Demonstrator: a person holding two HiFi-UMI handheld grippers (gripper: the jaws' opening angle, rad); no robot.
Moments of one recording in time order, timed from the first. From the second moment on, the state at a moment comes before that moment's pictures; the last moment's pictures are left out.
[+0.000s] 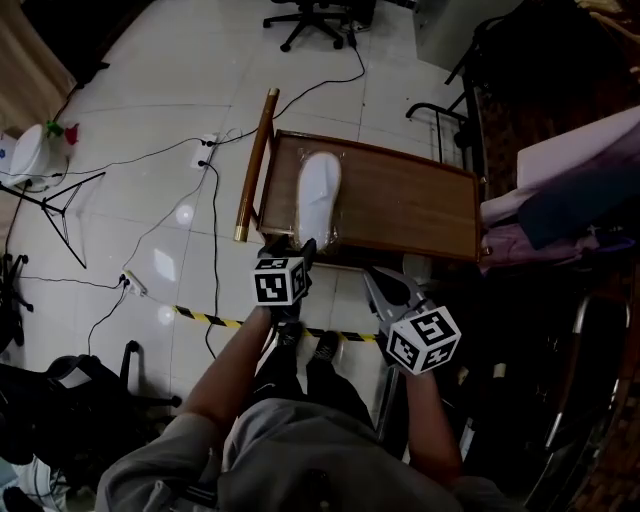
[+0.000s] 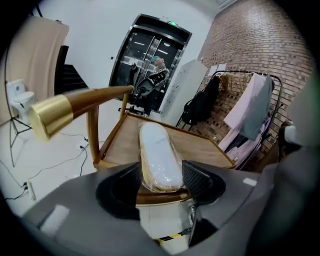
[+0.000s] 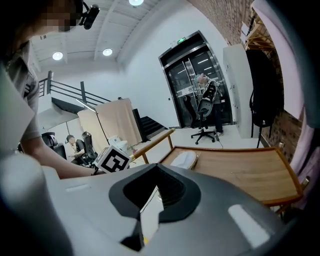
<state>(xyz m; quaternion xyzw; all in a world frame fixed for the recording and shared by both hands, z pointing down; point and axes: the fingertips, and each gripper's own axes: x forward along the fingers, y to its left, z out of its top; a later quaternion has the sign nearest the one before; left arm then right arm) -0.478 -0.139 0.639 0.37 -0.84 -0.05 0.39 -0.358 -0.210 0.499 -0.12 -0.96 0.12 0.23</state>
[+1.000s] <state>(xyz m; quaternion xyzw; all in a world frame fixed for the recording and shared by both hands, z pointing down) -0.460 -0.165 0.612 0.42 -0.80 -0.11 0.41 -0.335 -0.219 0.483 -0.04 -0.96 0.12 0.23</state>
